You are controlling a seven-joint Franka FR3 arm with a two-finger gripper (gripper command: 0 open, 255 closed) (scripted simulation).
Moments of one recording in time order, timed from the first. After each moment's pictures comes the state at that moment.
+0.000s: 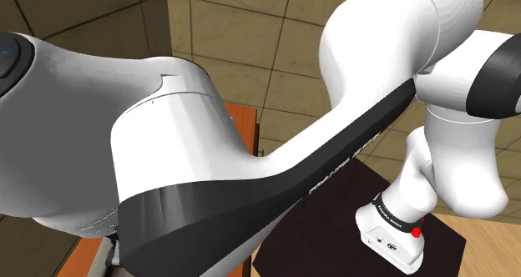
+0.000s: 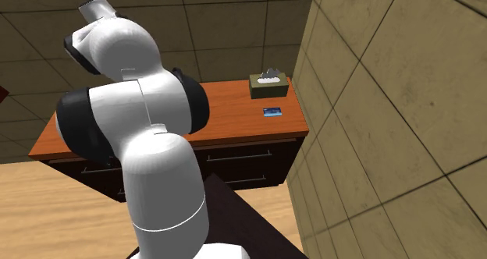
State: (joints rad) arm 0.79 0.56 0.51 -1.40 -0.47 1.75 0.56
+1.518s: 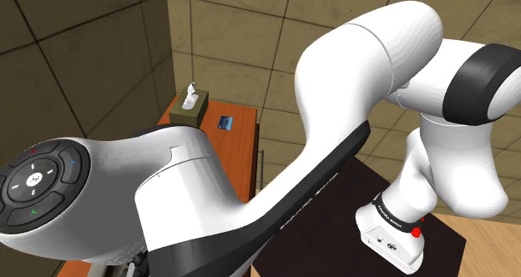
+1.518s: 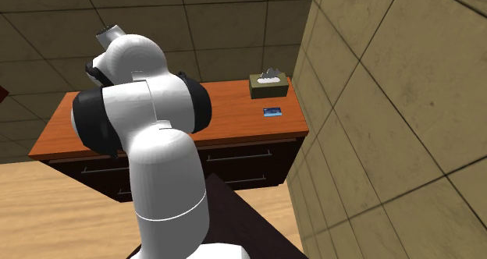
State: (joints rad) arm 0.79 0.63 0.49 -1.50 -0.52 1.91 0.62
